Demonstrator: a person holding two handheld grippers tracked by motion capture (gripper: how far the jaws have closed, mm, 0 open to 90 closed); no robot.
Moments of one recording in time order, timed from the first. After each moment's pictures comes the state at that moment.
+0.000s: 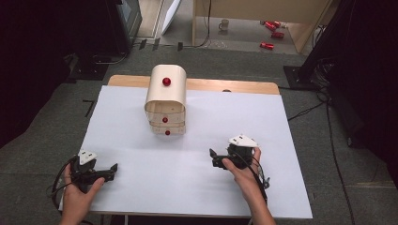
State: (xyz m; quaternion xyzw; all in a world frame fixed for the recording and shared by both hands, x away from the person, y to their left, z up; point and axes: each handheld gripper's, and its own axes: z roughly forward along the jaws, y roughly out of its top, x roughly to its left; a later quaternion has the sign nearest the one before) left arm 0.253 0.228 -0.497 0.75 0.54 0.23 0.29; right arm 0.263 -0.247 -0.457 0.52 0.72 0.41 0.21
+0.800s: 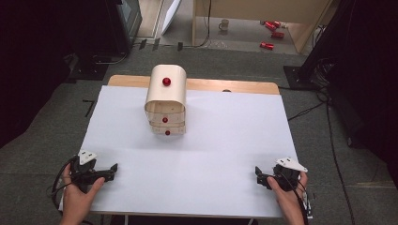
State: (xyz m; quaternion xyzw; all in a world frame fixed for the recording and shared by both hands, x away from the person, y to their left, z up) left arm 0.253 0.228 -0.497 0.75 0.54 0.23 0.29; right arm 0.205 -0.373 -0.501 0.61 0.69 0.29 0.26
